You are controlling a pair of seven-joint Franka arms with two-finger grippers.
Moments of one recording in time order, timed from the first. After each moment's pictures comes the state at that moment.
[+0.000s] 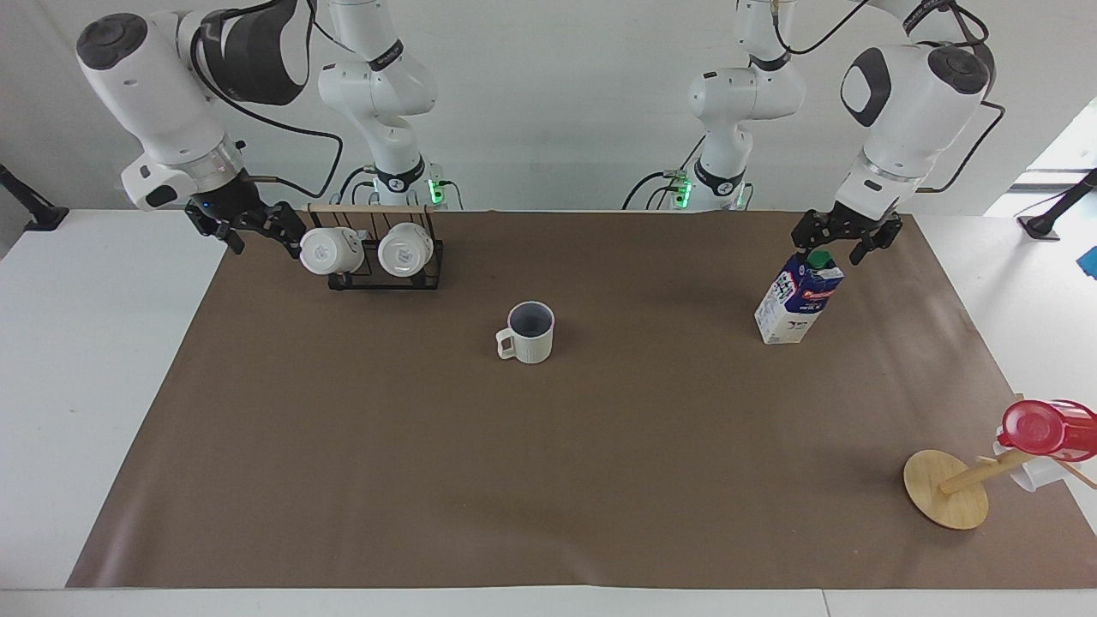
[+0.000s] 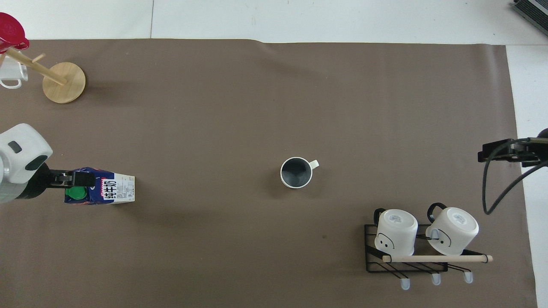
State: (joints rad) left arm -0.01 -0.24 -0.01 -2.15 -0.03 1.94 0.06; right arm -0.04 -0.08 -0.09 -1.80 0.01 1.73 0.00
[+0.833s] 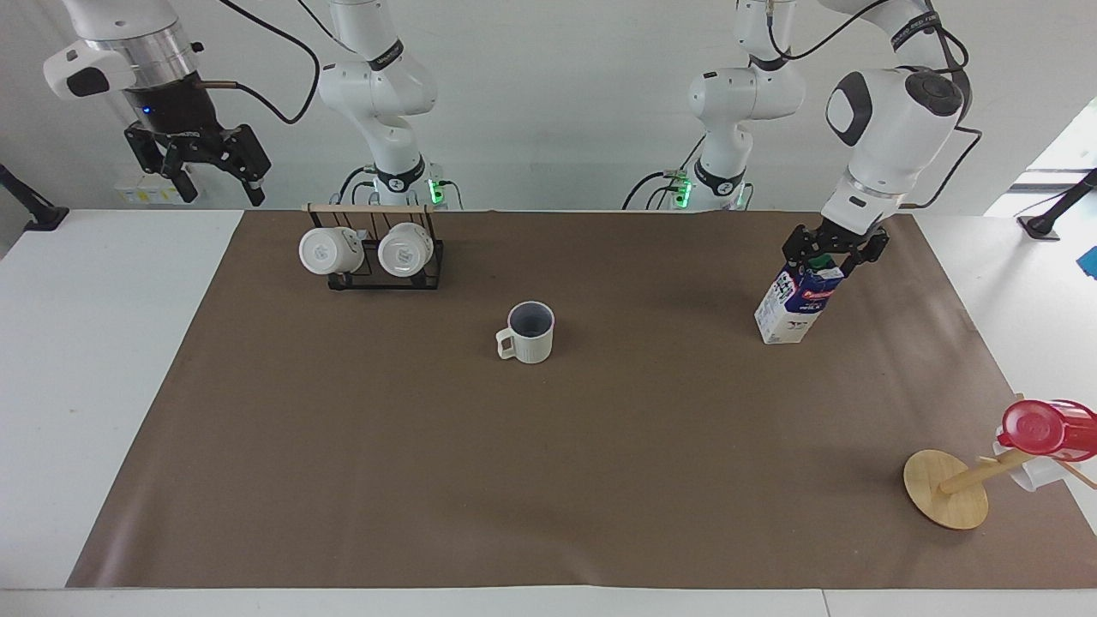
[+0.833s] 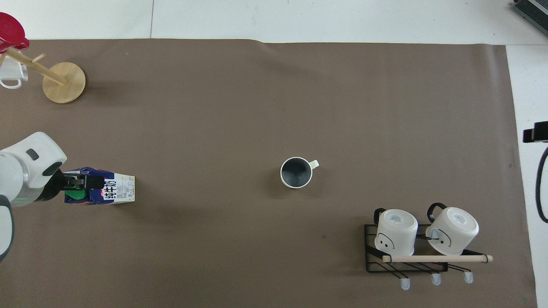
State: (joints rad) left arm -0.01 -0.24 -0.02 -2.24 -0.03 2.05 0.06; right arm -0.03 -0.08 -0.07 -1.55 0.00 1.58 0.00
